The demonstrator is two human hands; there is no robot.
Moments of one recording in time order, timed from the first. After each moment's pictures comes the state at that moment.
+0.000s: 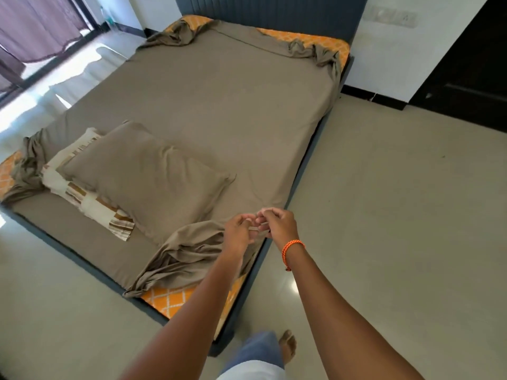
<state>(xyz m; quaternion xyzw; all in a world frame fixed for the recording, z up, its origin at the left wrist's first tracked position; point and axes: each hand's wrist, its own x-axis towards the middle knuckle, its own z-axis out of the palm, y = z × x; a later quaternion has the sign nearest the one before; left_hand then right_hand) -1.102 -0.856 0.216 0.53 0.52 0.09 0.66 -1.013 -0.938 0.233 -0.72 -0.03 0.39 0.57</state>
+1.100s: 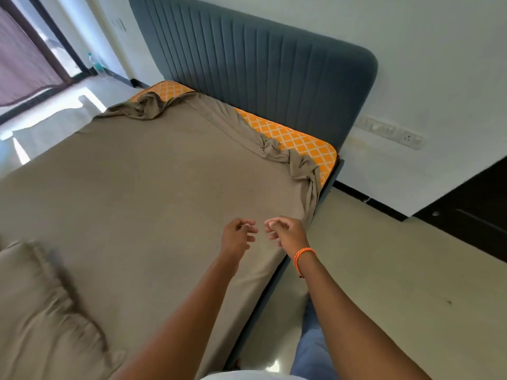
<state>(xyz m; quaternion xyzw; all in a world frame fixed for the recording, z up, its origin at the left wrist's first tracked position) -0.363 -0.563 0.215 0.55 0.53 0.12 0.63 -0.240 -0.659 0.211 -0.76 -0.16 0.39 0.50</state>
